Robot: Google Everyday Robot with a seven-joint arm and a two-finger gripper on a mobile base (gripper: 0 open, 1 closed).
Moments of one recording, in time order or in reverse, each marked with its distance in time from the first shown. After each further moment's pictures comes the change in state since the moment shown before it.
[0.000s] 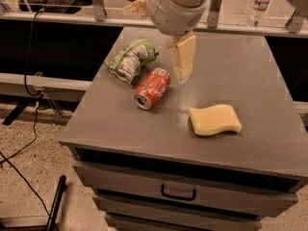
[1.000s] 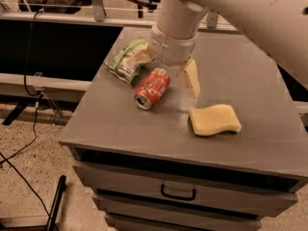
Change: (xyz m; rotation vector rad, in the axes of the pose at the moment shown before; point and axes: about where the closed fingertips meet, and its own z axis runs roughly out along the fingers) arm 0.006 0.053 0.083 -0.273 -0.170 -0.286
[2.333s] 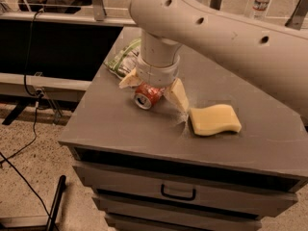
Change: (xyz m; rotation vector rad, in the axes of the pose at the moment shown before) arm -0.010 -0.004 0.061 -0.066 0.056 -0.088
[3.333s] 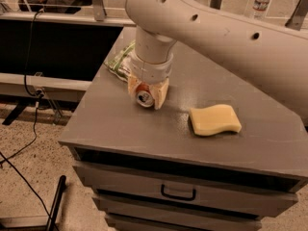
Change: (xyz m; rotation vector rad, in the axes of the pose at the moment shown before) arm 0.006 -0.021 0.002 0.045 -0.007 0.026
